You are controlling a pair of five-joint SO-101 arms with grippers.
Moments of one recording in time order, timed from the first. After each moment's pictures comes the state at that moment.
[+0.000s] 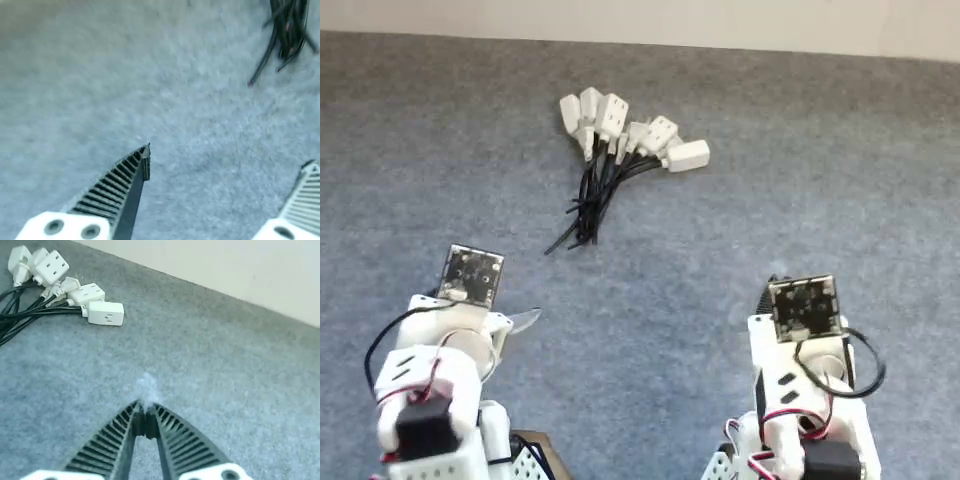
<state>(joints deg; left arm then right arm) -17.8 -103.8 76.4 72.6 -20.5 -0.1 -99.9 64.4 70.7 22.1</state>
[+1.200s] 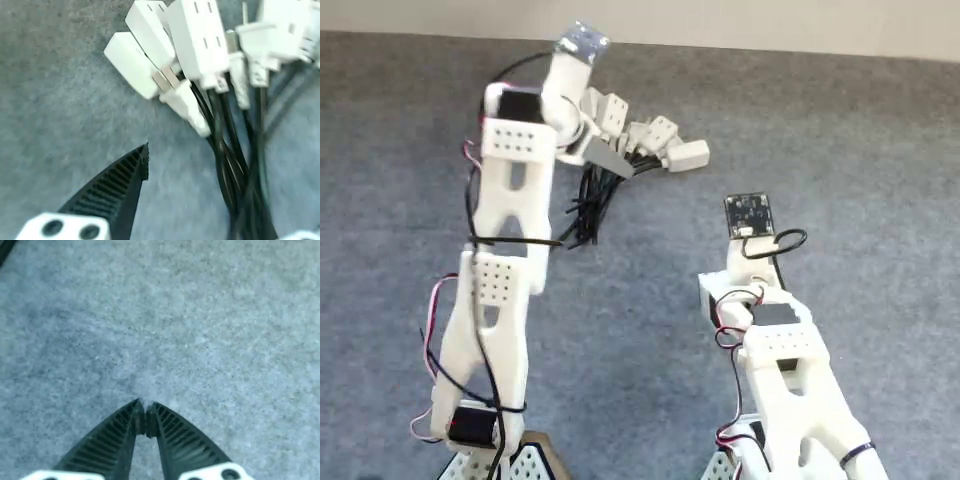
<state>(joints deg) 0.9 67.6 -89.9 89.9 -14.7 -11.7 -37.2 70.3 28.4 5.0</state>
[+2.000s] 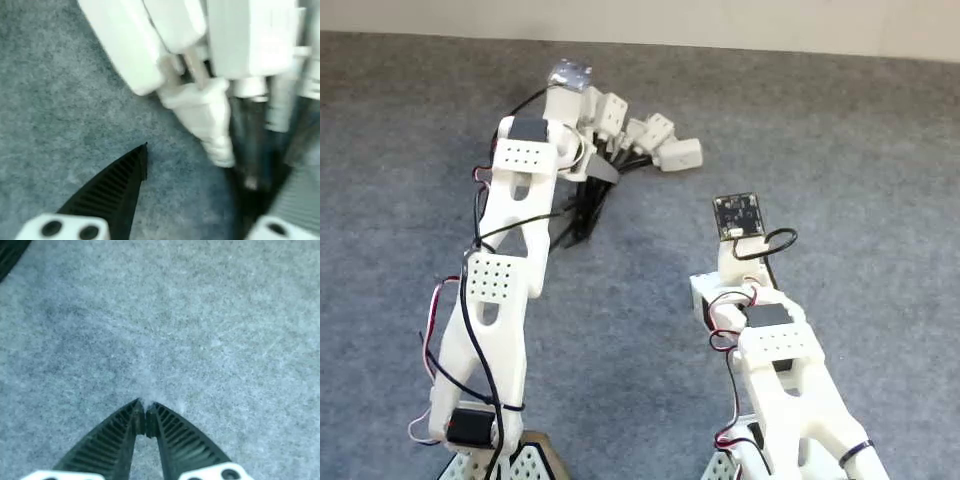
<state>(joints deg) -0.5 73.5 -74.2 73.3 -7.7 -14.2 -37.2 70.3 28.4 5.0</state>
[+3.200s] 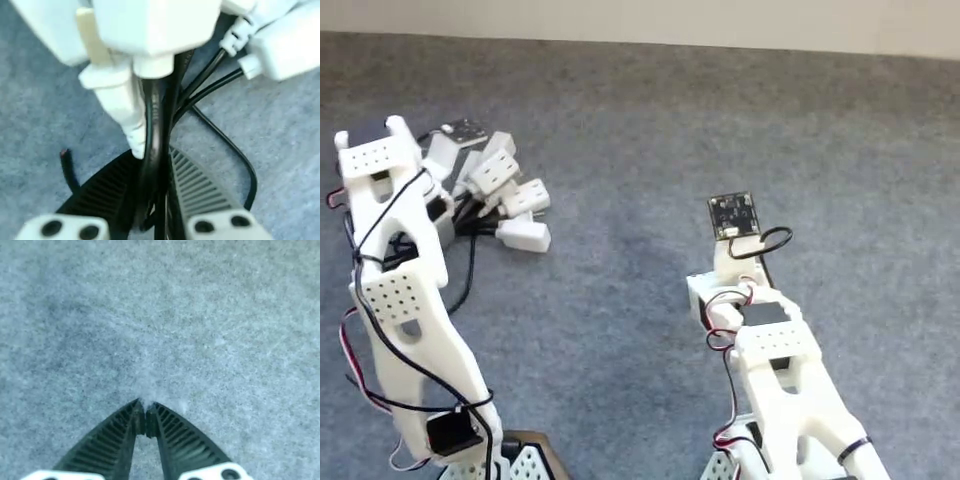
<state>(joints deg) -30.4 53.6 -48.9 101.9 -55.9 -14.2 -36.8 70.3 28.4 5.0</state>
